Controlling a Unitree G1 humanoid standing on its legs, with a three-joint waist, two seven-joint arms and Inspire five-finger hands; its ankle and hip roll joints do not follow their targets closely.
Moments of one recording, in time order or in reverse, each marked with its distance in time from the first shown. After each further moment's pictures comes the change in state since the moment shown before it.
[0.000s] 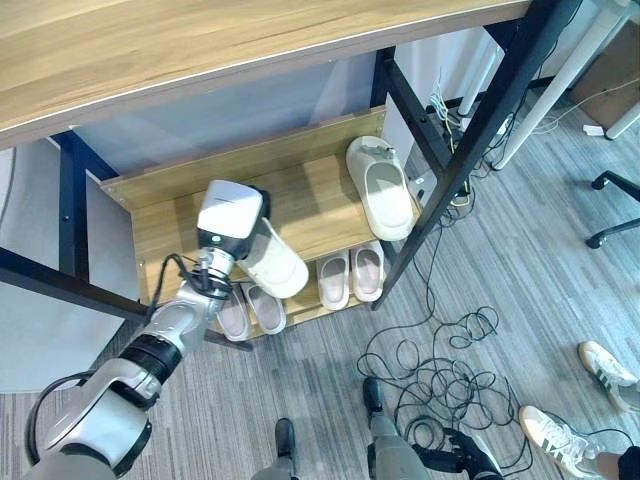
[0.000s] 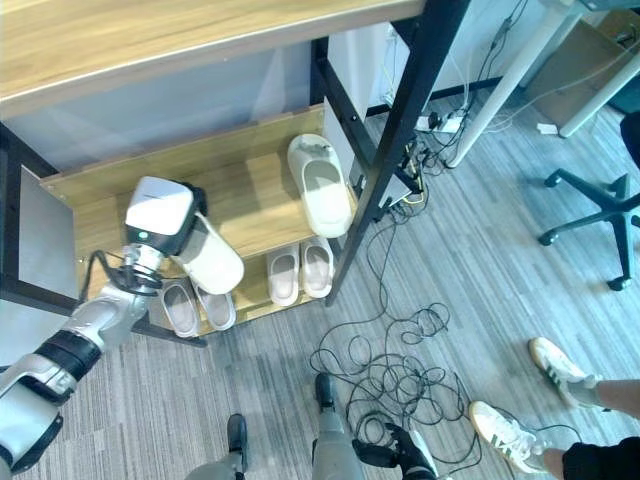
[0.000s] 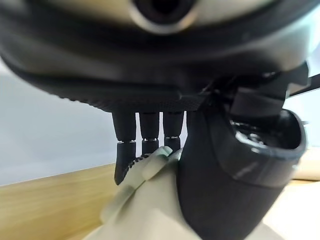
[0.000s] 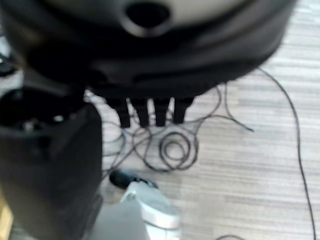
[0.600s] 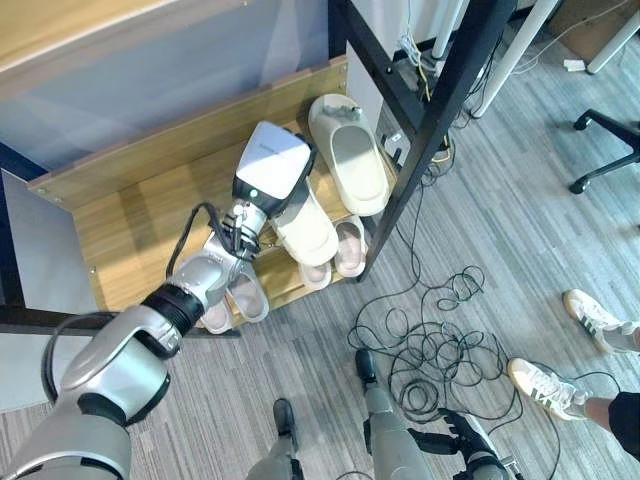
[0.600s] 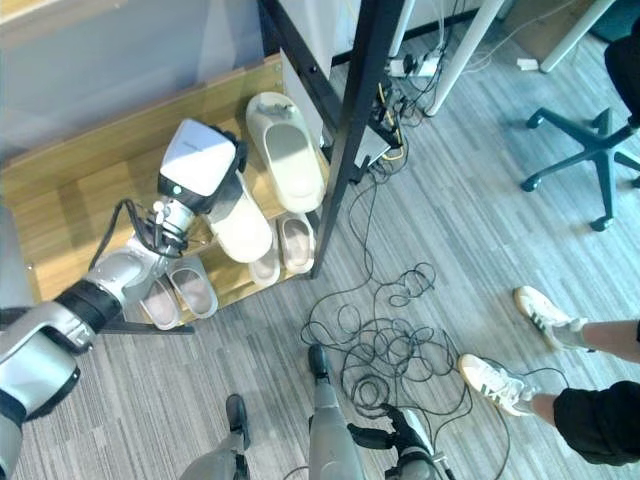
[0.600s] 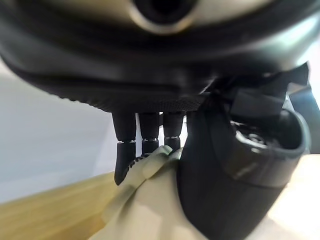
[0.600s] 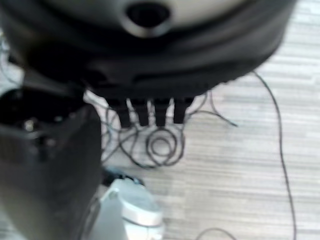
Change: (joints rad) left arm -0.314 -0.010 -0.162 0.087 0.027 0.018 0.037; right arm -0.070 -0.015 0.066 0.006 -0.005 -0.008 -0.031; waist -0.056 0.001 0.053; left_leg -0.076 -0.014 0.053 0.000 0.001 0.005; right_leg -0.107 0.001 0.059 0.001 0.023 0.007
